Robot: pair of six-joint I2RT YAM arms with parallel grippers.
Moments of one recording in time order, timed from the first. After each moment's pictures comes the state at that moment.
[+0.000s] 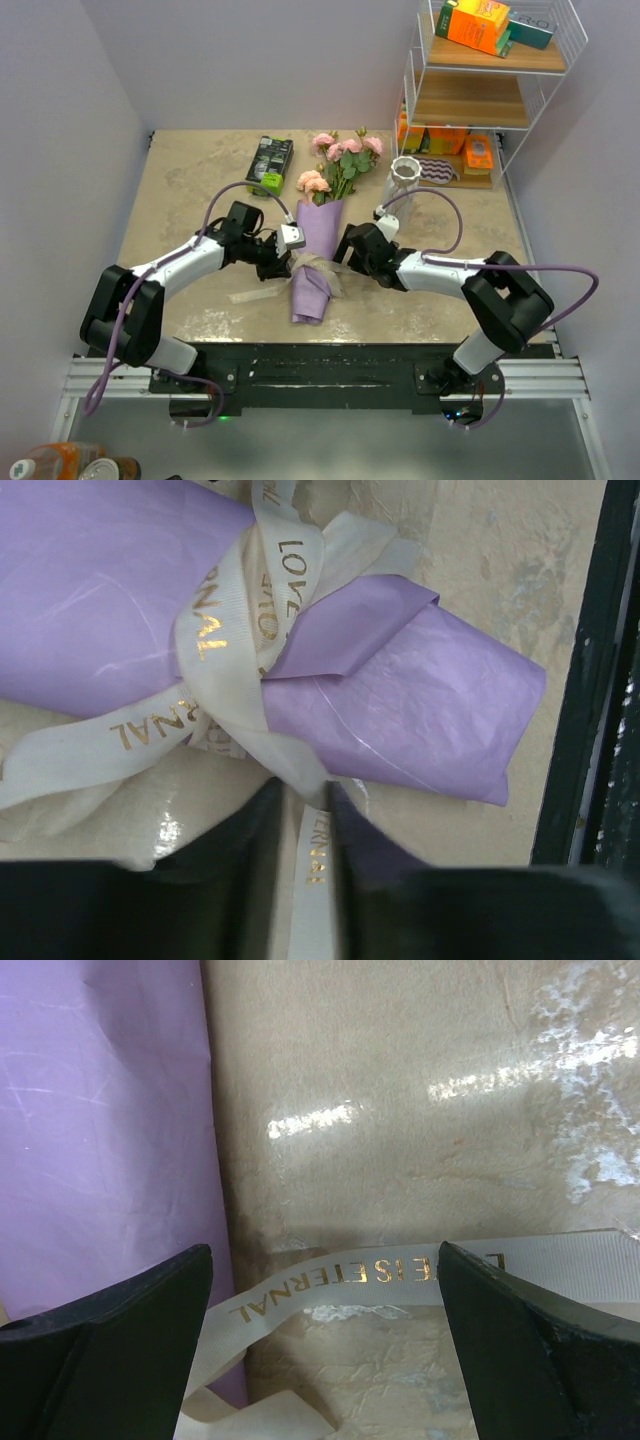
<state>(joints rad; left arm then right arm) -0.41 1.46 0.82 -0.40 0.72 0.64 0.74 1.58 0.76 -0.02 0.38 0.96</state>
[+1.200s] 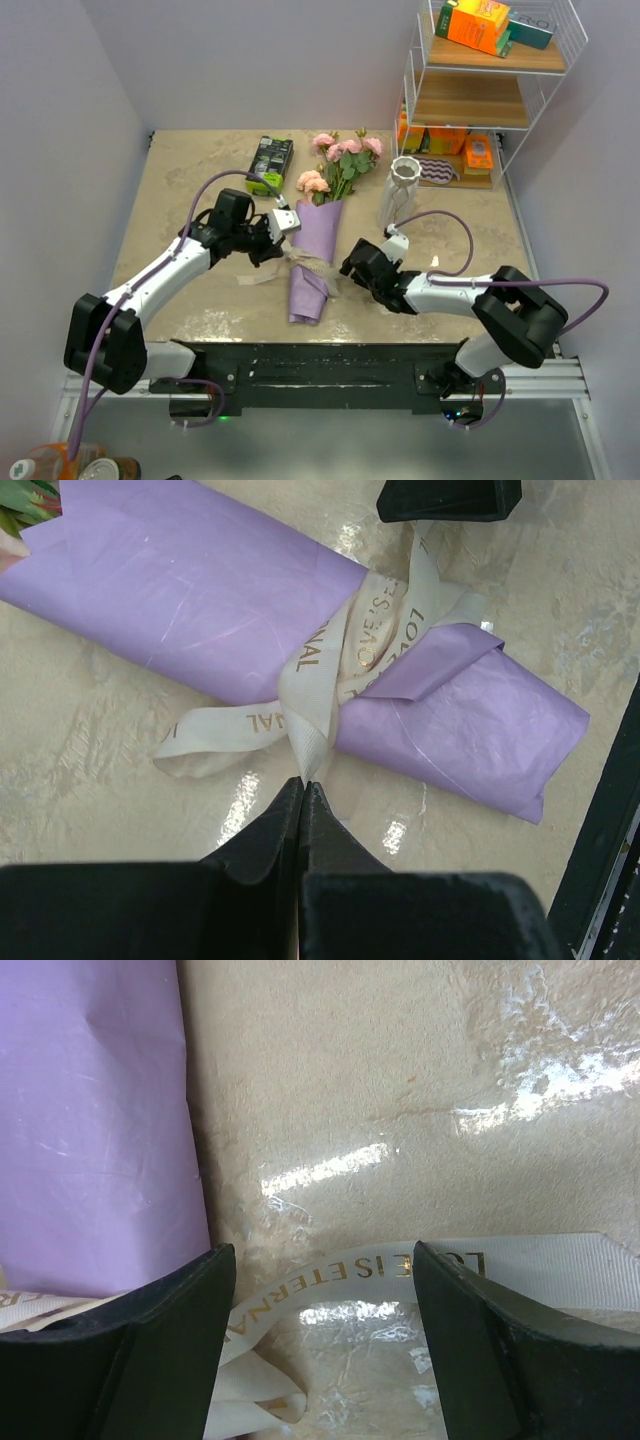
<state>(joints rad) -0.41 1.31 0.90 -0.45 0.54 0.58 0.84 1.49 0.58 0.12 0.54 1.13</state>
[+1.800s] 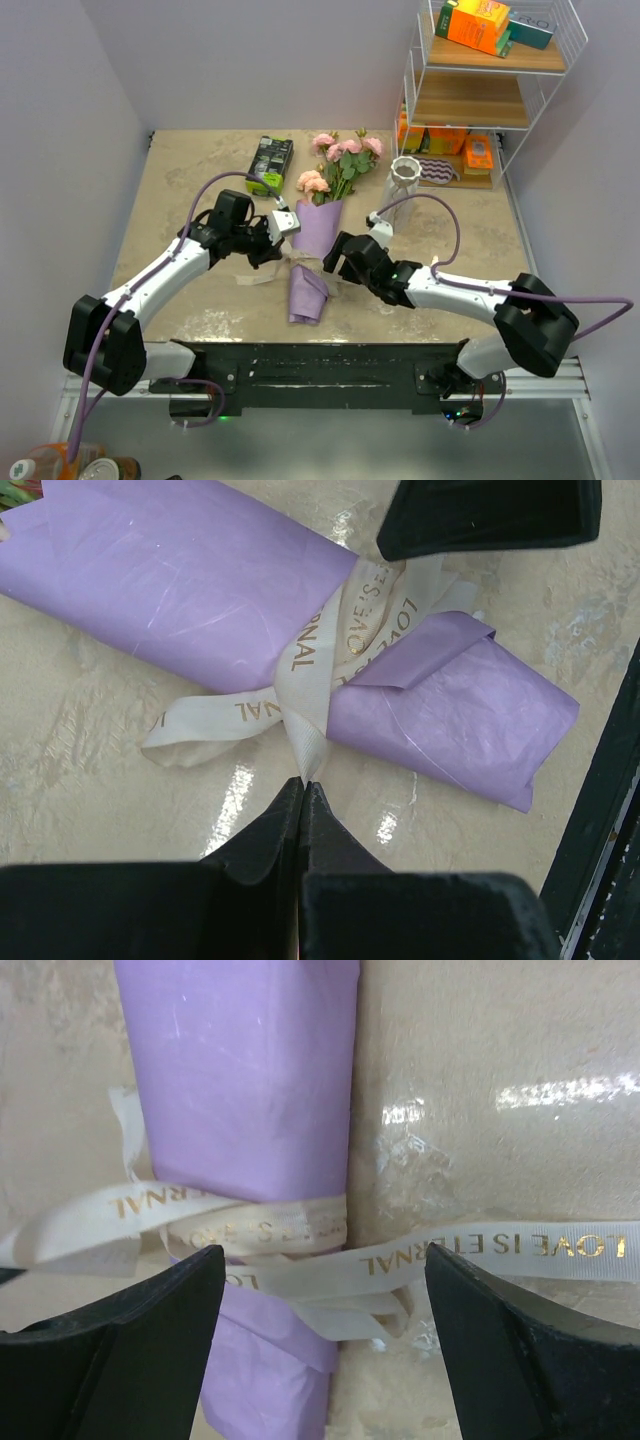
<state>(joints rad) -0.41 1.30 0.90 -0.49 0.54 0.58 0.88 1.41 0.75 -0.07 0.42 1.05</state>
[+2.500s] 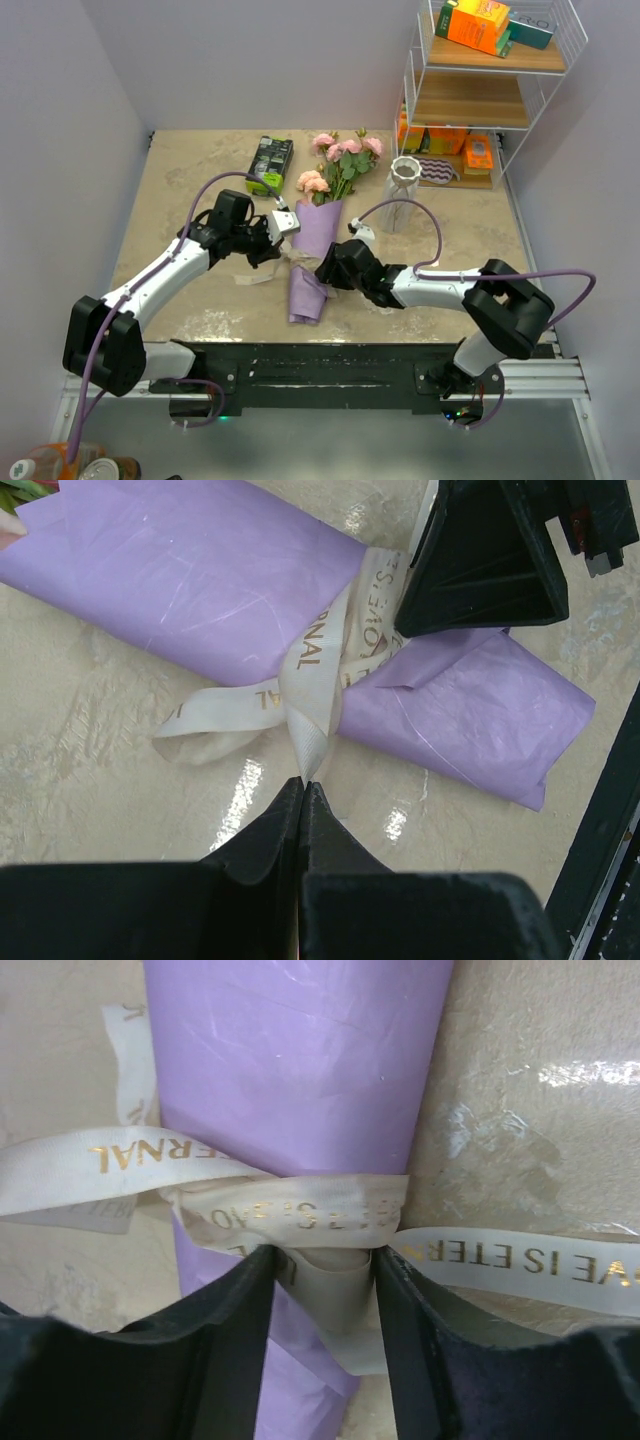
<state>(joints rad) -0.41 1.30 0.90 -0.49 0.51 0.59 0.90 1.56 0.71 0.15 0.24 0.98</state>
